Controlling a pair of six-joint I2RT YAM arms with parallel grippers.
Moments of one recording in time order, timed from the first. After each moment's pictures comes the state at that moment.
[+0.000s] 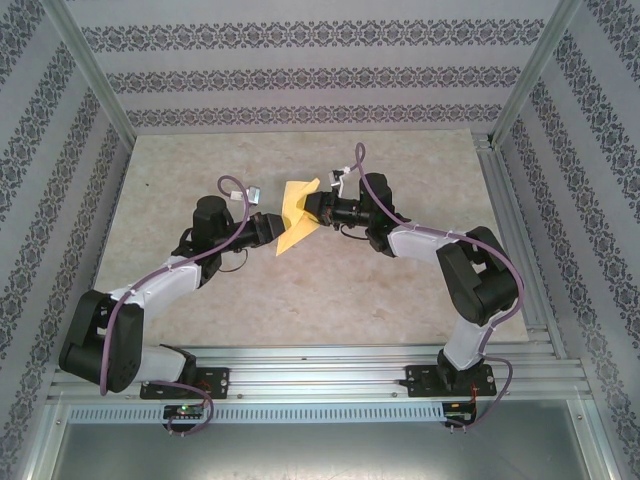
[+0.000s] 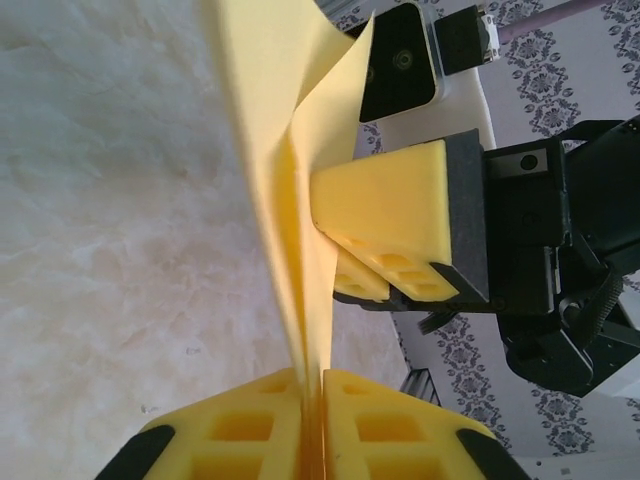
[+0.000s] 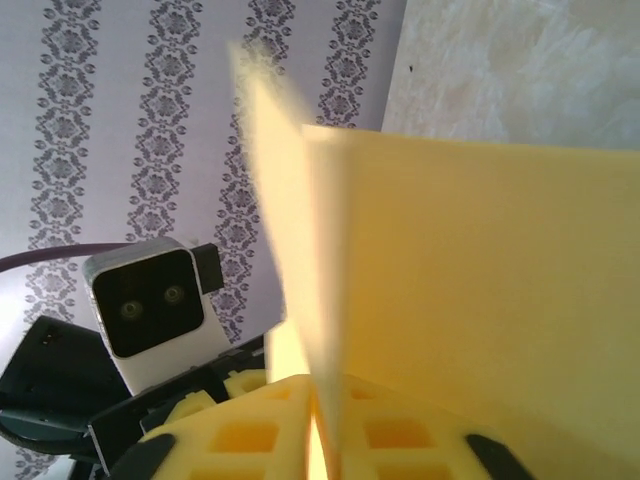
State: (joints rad) left arm -0.33 1.35 0.67 0.35 0.75 -0.84; right arm 0.51 1.78 0.98 0.60 -0.78 1.15
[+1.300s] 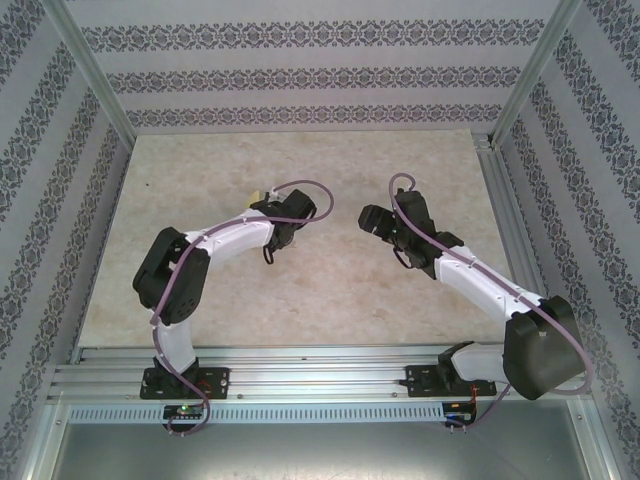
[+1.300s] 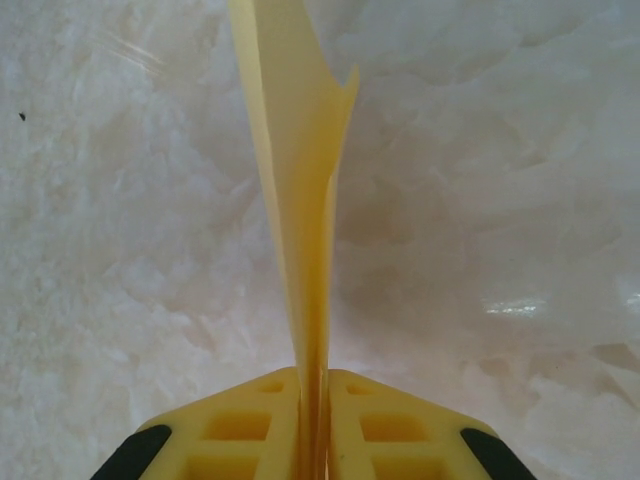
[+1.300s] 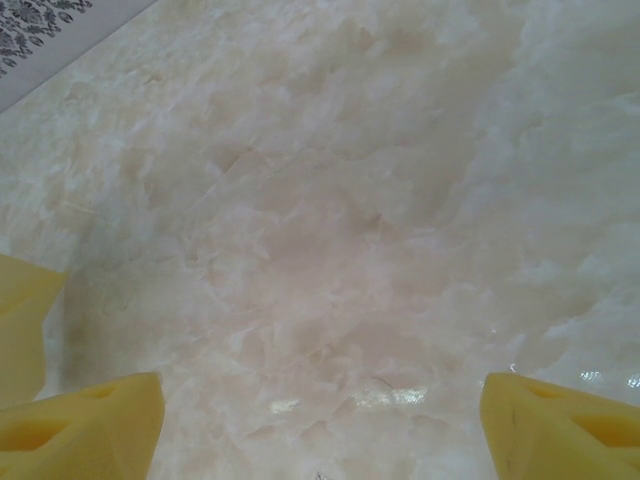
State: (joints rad) left arm -0.65 1.88 1.32 -0.78 -0.69 -0.36; right arm 0.43 1.30 0.81 -0.21 0.06 0.68
